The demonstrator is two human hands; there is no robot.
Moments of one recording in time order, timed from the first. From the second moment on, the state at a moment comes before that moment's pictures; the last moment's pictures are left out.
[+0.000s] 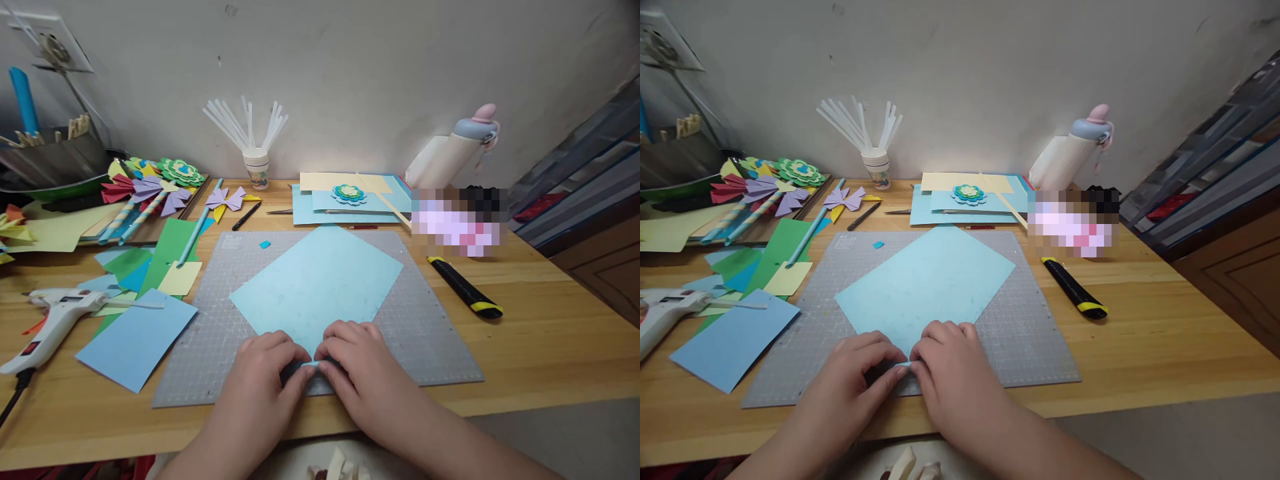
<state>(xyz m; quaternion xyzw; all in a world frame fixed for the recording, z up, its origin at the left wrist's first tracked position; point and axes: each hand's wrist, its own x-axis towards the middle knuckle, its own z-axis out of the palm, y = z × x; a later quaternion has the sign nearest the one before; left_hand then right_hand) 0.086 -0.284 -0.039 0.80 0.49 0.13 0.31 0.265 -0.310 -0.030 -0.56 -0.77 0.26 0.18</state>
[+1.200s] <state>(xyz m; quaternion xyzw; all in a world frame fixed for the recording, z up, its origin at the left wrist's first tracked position) 0.083 -0.286 -0.055 0.88 0.41 0.19 0.13 0.272 -0.314 -0.044 -0.53 -0.80 0.17 0.21</state>
